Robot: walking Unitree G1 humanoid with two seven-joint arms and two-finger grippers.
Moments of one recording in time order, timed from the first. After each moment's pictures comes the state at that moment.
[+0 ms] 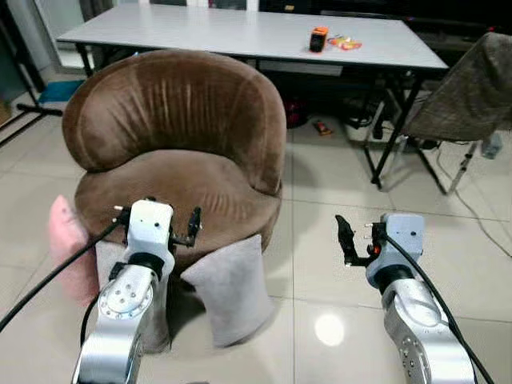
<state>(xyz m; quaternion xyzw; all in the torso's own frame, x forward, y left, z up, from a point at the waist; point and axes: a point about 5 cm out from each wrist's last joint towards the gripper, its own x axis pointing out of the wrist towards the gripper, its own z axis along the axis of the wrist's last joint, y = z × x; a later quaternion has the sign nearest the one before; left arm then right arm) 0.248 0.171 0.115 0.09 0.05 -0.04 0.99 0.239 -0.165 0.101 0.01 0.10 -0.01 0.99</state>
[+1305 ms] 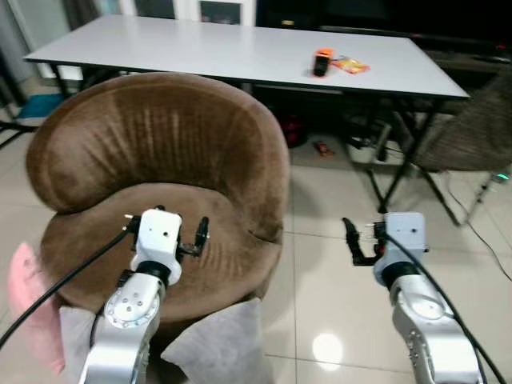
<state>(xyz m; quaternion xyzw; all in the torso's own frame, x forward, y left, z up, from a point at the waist) 0.241 0.169 0.107 0.10 0.06 -0.05 0.99 0.246 -0.175 0.095 -0.04 0.12 -0.01 0.99</state>
